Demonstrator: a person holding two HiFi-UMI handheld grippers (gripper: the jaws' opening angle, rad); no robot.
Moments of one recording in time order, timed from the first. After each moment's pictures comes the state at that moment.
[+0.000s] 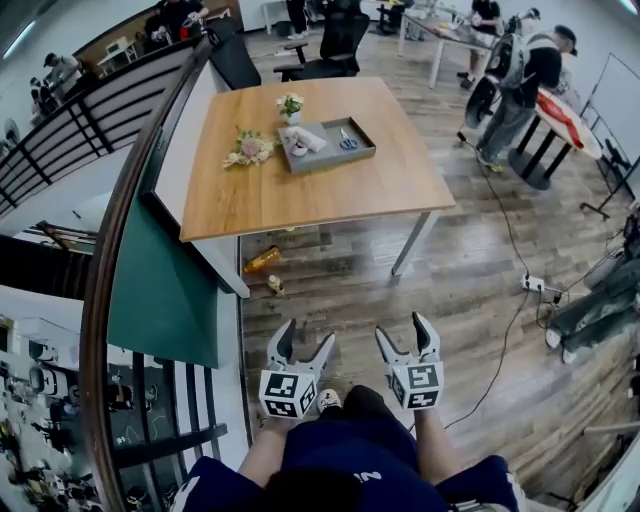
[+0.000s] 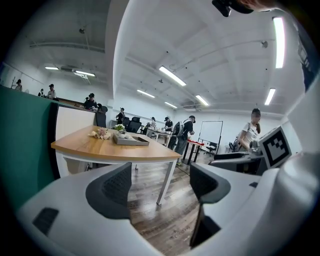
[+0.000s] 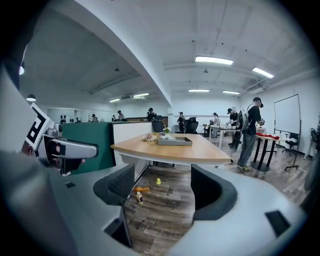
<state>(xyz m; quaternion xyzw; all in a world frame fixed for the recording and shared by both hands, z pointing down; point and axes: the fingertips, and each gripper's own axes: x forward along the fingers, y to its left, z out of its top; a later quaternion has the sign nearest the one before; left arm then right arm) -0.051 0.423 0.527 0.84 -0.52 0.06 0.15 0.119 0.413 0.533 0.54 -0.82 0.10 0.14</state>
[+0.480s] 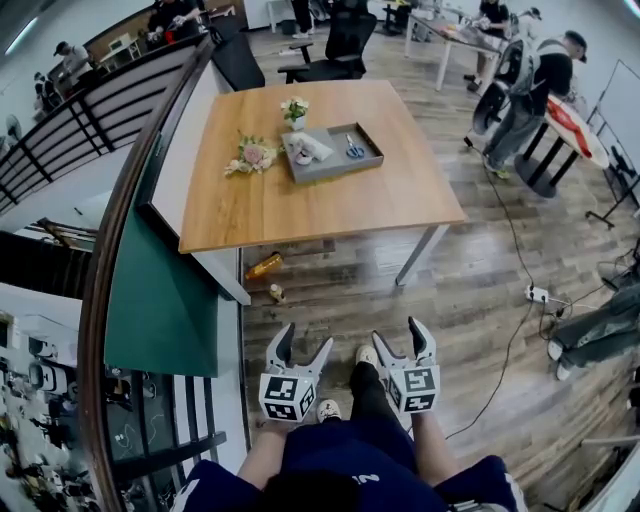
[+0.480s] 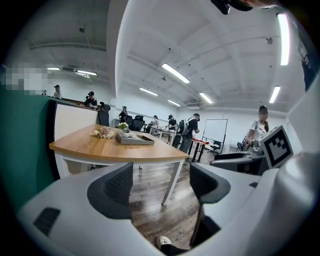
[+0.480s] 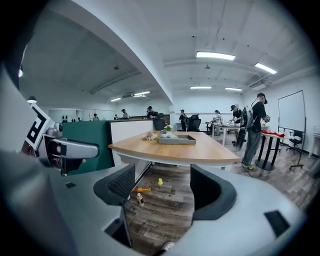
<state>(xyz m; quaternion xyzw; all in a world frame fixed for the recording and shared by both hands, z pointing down) -0.064 0.374 0.542 0.83 -0.54 0.07 0.15 0.103 0.359 0.551 0.53 -0.83 0.11 0.14</state>
